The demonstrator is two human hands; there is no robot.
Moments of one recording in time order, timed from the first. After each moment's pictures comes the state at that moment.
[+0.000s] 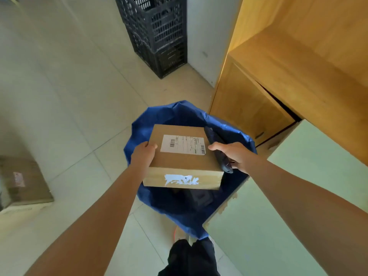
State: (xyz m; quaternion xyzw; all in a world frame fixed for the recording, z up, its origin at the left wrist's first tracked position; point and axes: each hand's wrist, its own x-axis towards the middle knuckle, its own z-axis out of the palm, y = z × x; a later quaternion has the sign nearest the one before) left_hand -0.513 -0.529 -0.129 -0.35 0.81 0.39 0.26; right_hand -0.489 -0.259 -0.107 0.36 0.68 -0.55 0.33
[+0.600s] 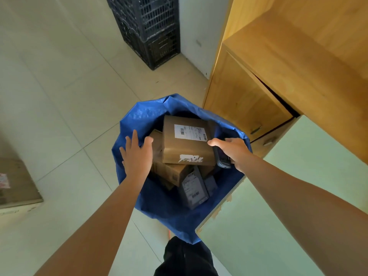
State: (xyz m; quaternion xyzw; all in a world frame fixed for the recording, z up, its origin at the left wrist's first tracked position) left_hand -0.504 -0.515 -0.162 -0.24 0.89 0.37 0.15; right_hand -0.498 -0.239 -0.135 0.40 0.69 -0.53 0.27
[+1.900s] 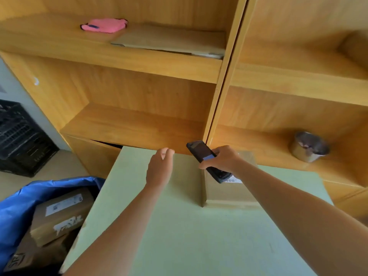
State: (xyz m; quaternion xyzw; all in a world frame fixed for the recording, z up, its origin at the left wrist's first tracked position) left_hand -0.230 -0.056 0.081 0.15 0.83 0.48 0.24; right_hand -0.110 0.112 0.100 0.44 0.82 -0.36 0.07
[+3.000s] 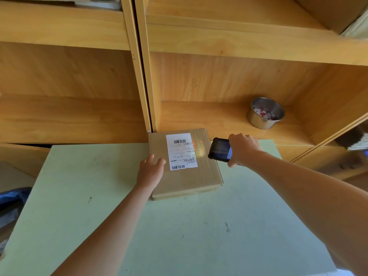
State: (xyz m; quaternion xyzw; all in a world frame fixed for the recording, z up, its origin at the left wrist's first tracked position) left_hand -0.147 0.067 -0.011 0.17 0.83 0.38 0.38; right_hand 0.049 0.262 0.057 0.44 0.88 0.02 0.19
